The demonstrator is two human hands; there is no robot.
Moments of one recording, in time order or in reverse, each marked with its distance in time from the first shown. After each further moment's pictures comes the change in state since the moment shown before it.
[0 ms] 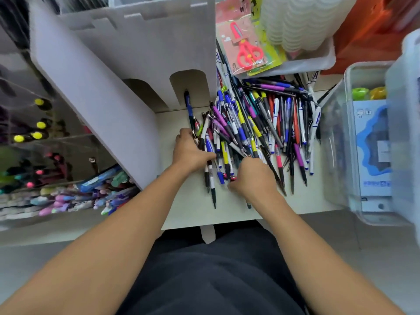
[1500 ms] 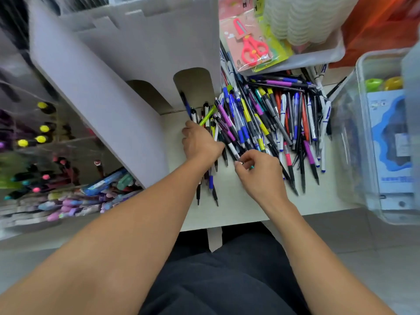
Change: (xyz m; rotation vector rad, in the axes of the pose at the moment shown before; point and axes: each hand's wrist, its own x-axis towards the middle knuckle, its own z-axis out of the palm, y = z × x) left_hand 0.010 0.032 0.012 0.148 0.125 -0.092; right_hand 0.002 0.011 0.023 0.519 0.364 -0.150
